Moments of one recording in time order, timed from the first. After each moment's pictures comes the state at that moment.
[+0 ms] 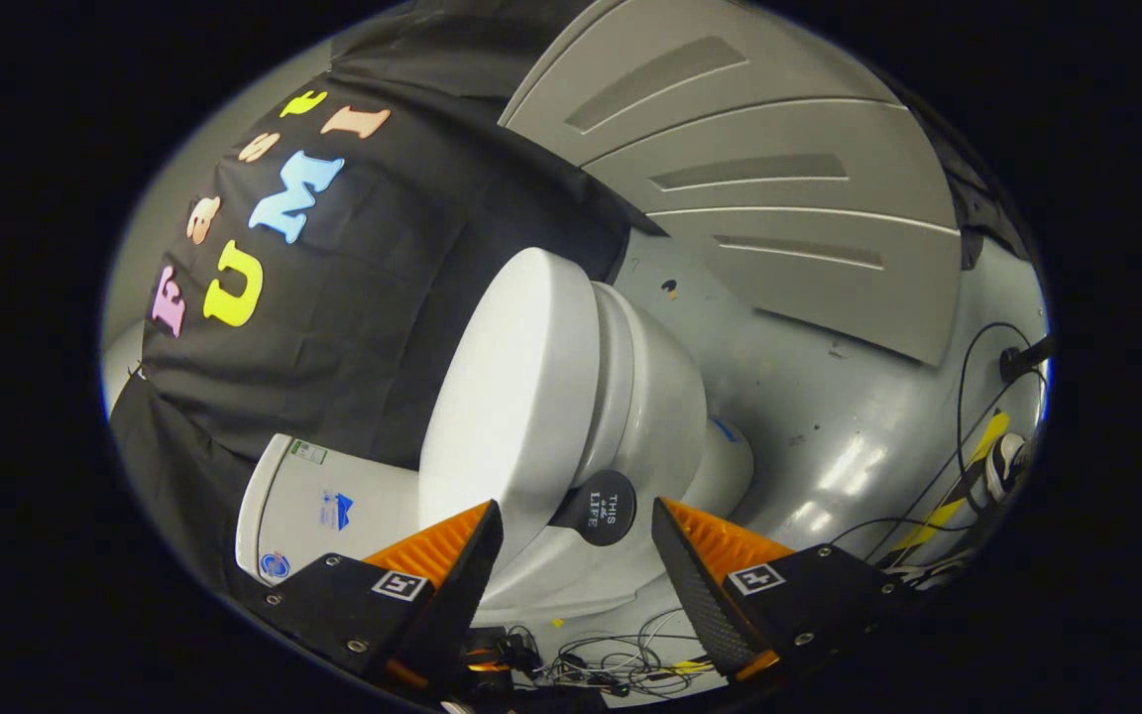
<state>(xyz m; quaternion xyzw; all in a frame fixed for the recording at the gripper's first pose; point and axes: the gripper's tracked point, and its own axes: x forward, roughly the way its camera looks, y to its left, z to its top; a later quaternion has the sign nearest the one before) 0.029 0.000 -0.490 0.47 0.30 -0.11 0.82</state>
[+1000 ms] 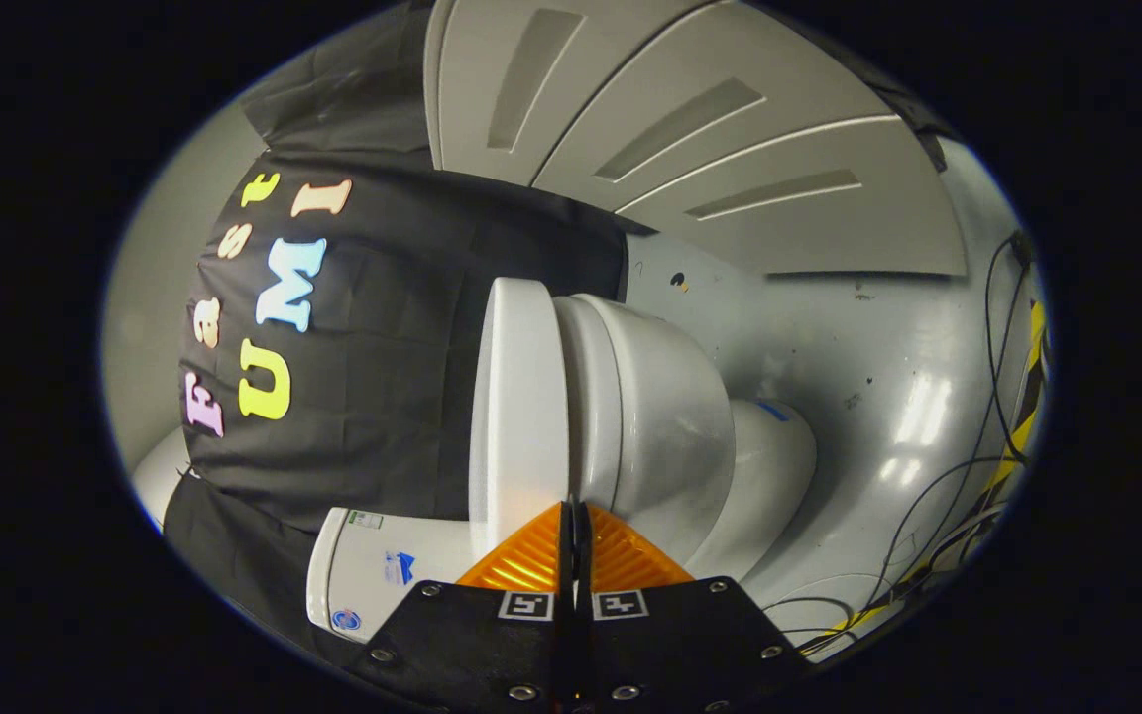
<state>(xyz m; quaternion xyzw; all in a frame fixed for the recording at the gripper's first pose) 0.045 0.002 -0.504 0.55 0.23 -0.11 0.79</state>
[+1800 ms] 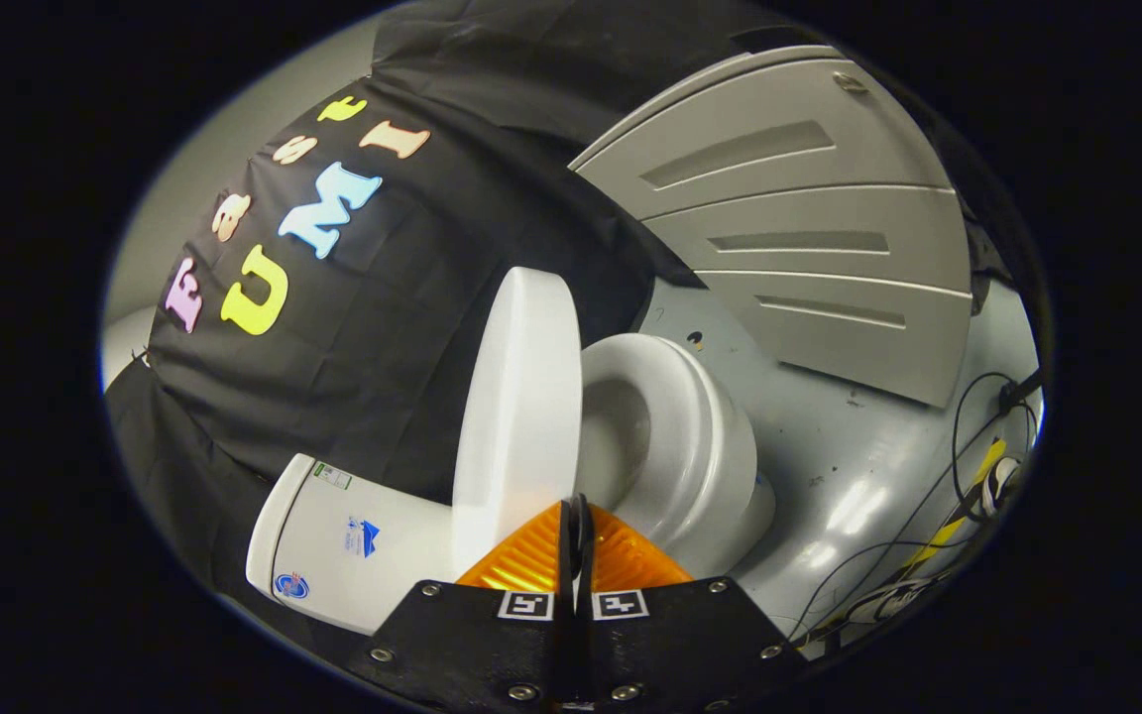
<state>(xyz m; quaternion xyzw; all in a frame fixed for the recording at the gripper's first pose) 0.058 0.021 -0.420 0.40 0.24 -0.13 0.87</state>
